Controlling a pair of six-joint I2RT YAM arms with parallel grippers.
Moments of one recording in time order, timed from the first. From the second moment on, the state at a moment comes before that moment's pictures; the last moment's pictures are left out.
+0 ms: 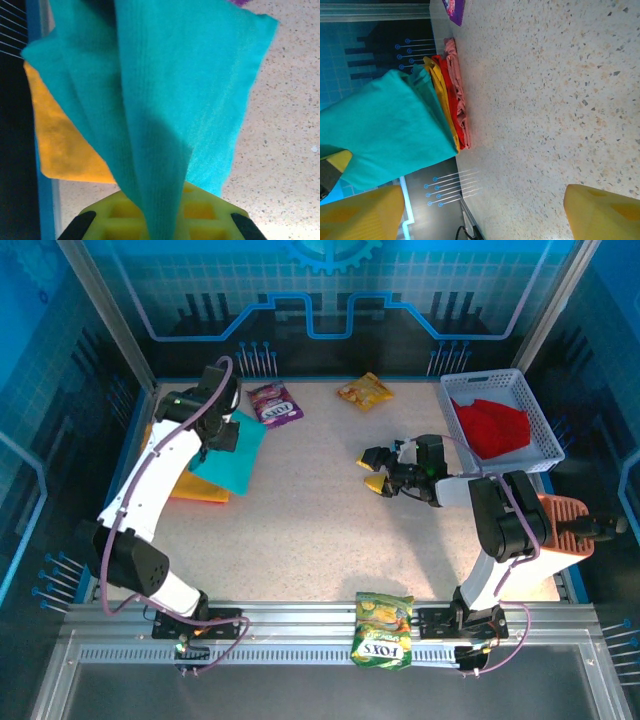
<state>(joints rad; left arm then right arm) -0.23 1.54 1.66 -1.24 -0.34 -0.07 0.20 1.76 0.75 0.43 -0.87 1.11</state>
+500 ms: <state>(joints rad) -0.20 1.54 1.76 -1.31 -0.38 -0.01 0.20 1.75 0.75 0.41 -0.88 1.11</state>
